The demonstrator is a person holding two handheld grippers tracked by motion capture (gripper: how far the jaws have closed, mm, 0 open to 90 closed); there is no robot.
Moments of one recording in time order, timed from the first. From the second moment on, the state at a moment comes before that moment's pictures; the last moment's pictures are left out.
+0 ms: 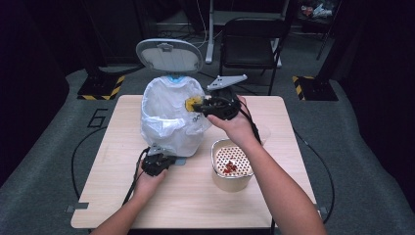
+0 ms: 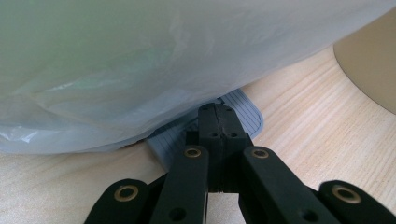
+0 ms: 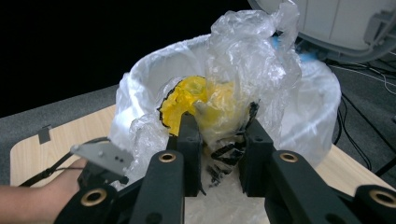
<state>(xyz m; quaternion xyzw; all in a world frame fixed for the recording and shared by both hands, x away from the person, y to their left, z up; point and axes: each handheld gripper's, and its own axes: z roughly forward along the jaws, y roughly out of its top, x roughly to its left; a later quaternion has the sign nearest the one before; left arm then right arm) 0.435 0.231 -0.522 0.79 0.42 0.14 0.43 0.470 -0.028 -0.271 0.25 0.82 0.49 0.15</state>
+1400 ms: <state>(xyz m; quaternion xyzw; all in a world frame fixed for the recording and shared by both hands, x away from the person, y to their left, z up) 0.434 0.231 -0.522 0.79 0.42 0.14 0.43 0.511 0.043 -0.266 0.29 0.80 0.47 0.25</state>
